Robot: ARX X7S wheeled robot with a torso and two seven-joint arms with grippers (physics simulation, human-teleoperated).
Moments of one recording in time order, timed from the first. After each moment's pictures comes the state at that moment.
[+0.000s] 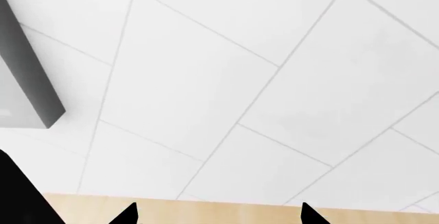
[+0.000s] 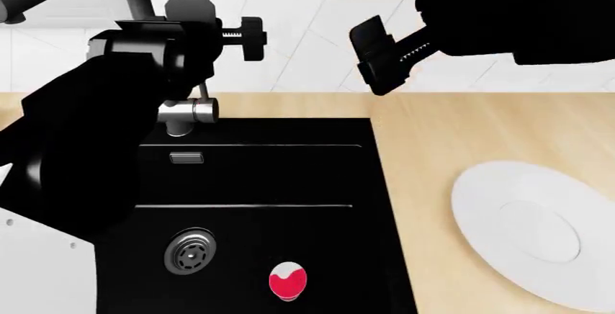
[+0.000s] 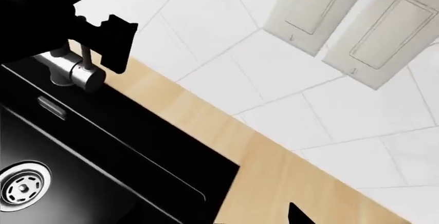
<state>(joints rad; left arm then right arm) -1.77 0.00 2.70 -1.31 -2.73 -0.24 -0.20 2.01 0.57 -1.17 0.21 1.92 1.26 0.62</state>
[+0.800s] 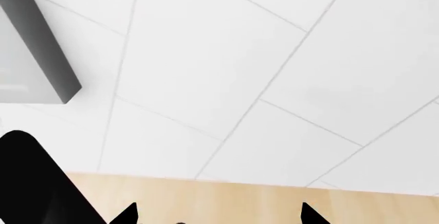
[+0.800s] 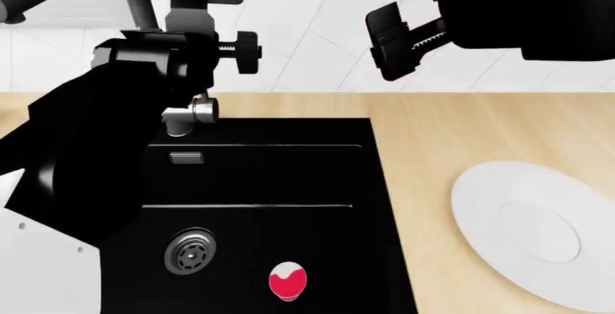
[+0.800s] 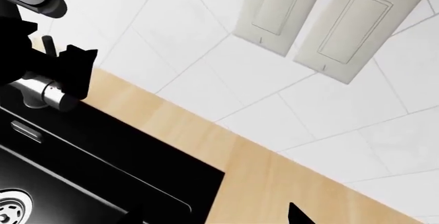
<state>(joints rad) -1.74 0.00 2.74 -1.31 -2.74 -0.27 -0.24 1.99 0.61 -1.16 0.22 1.90 1.19 0.65</state>
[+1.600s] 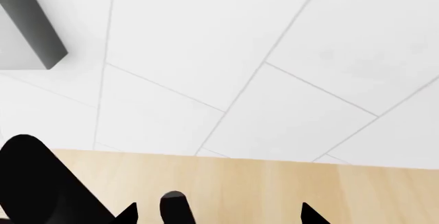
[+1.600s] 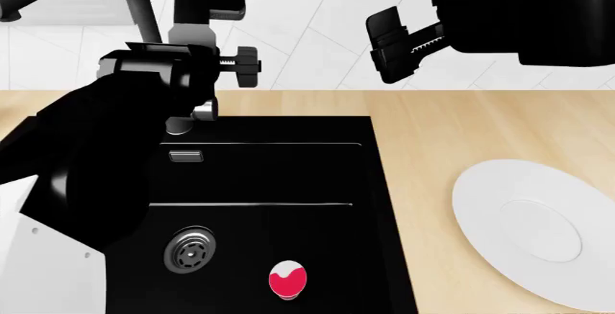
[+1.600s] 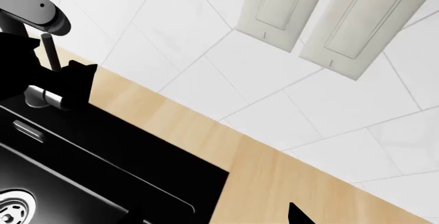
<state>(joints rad) -1.71 0.00 2.78 -1.31 -2.78 -0.29 -0.24 1.97 0.62 -1.16 0.21 1.88 1.17 0.62</state>
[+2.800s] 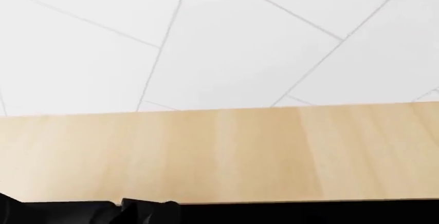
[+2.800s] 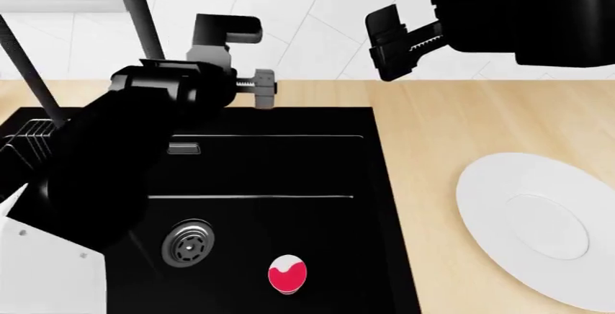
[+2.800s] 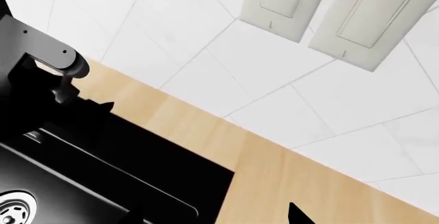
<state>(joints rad) -1.66 -0.01 2.51 -1.31 -2.53 -0.36 -0.16 1.95 0.62 -1.15 0.21 1.85 1.15 0.60</state>
